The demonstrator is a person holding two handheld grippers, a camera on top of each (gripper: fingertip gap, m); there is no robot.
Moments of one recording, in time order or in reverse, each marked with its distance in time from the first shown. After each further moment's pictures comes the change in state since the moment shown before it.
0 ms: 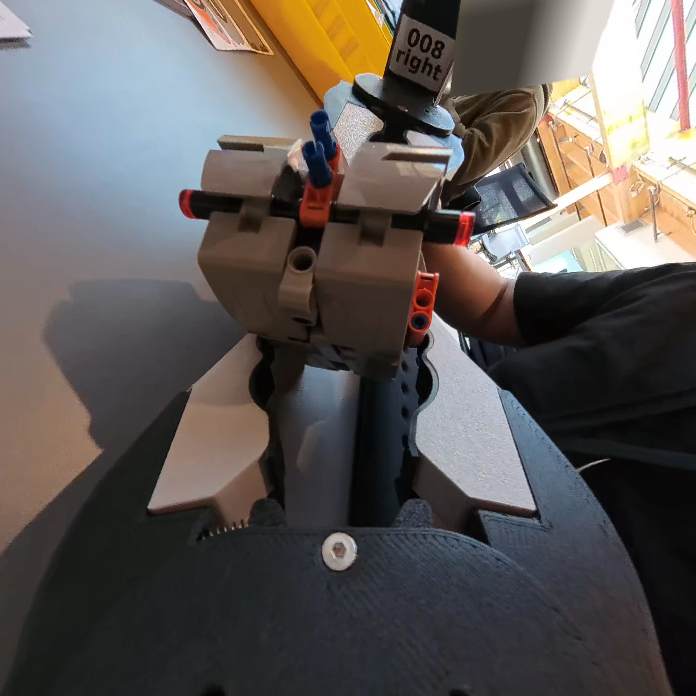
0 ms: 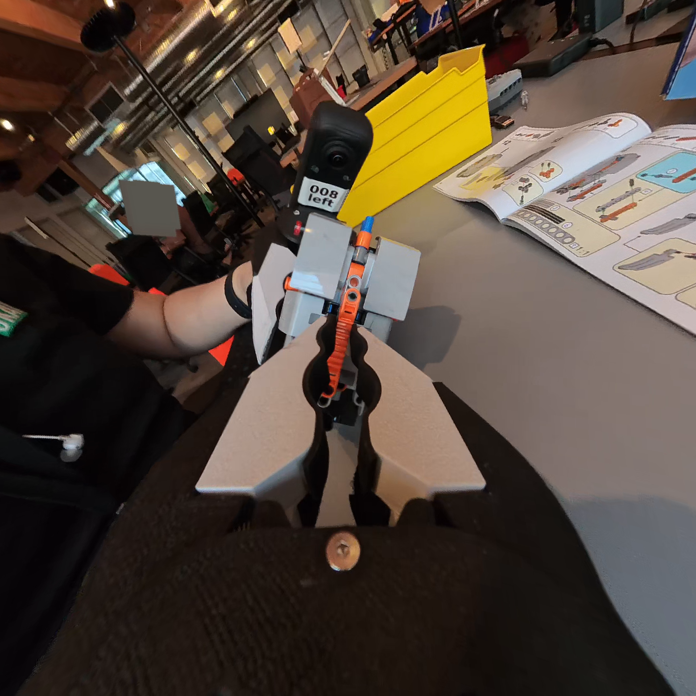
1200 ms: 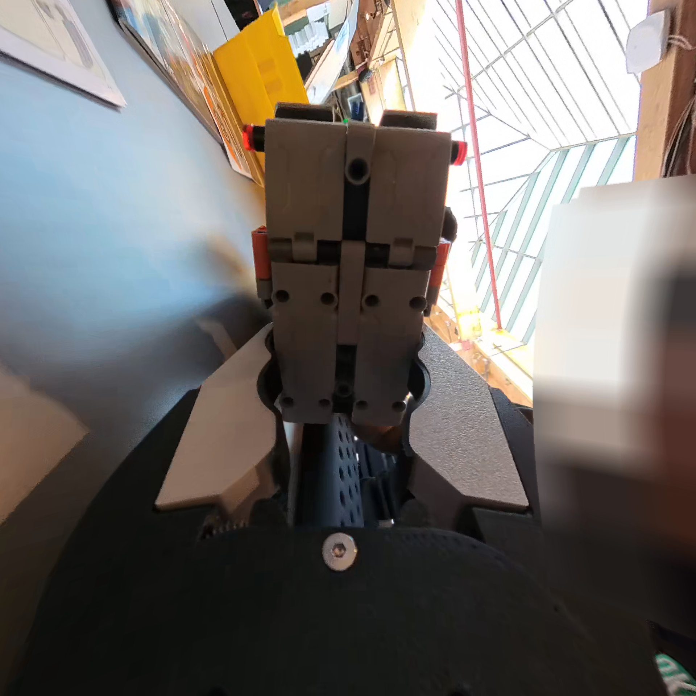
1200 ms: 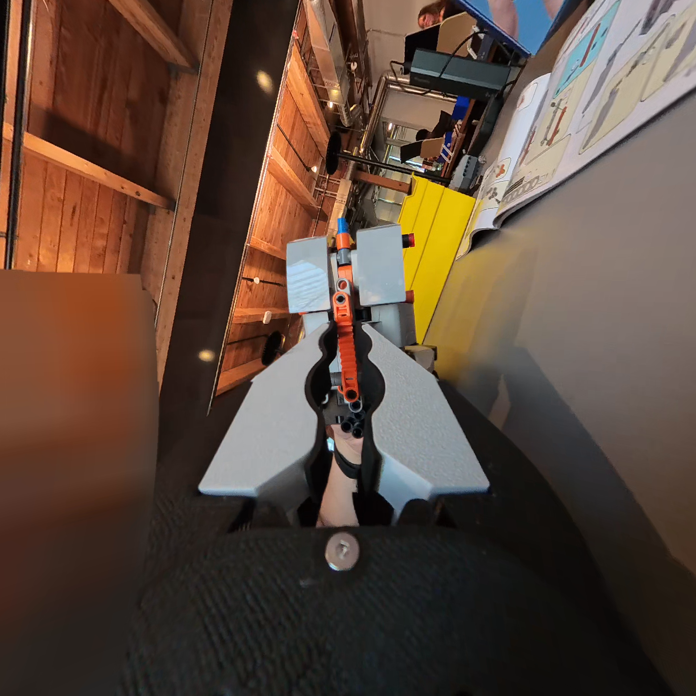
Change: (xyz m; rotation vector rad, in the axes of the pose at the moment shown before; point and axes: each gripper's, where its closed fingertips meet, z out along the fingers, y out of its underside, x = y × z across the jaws) left arm -0.001 -0.048 -0.015 0.358 0.189 -0.351; right arm 0.023 -0.029 -0.003 0.510 -0.129 0.764
